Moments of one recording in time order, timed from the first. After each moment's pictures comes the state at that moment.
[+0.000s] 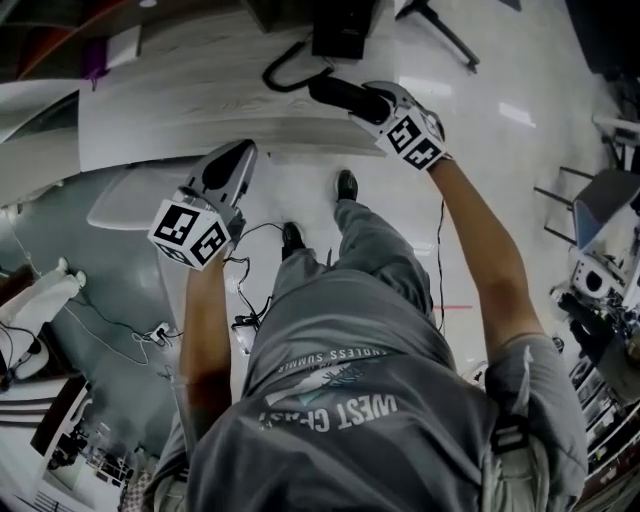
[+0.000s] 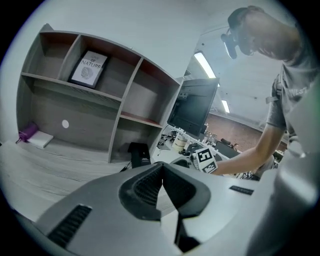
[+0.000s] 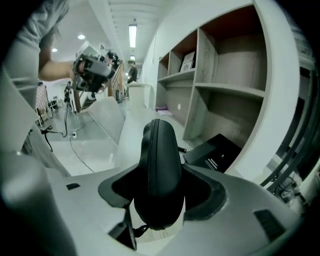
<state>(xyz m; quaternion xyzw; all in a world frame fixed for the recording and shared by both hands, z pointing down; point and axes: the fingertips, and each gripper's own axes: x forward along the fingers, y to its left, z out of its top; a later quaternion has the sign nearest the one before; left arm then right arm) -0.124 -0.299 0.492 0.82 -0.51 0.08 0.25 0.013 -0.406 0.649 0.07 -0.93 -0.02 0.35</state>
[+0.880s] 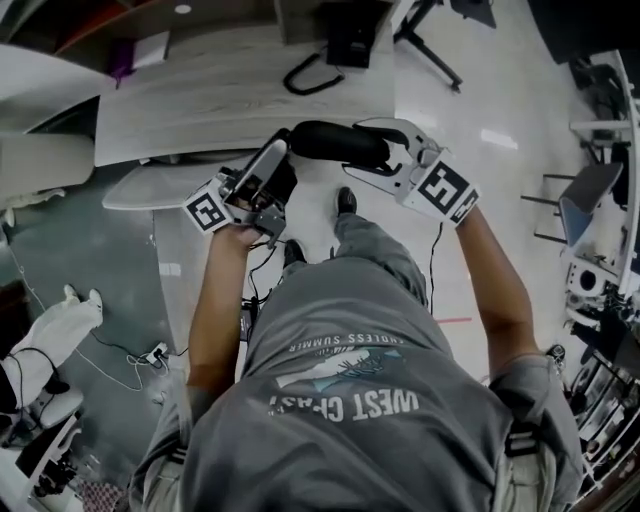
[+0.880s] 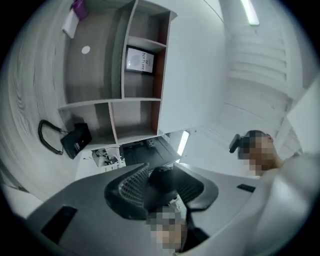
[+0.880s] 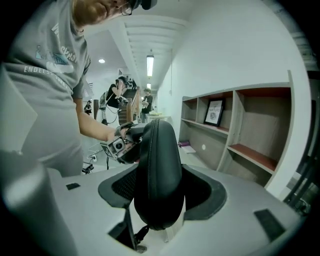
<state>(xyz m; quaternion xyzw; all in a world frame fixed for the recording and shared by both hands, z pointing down) -0.119 -0.234 0.414 0.76 -0.24 -0.42 0.43 -0.025 -0.231 0.437 -0.01 -0.97 -0.04 0.23</state>
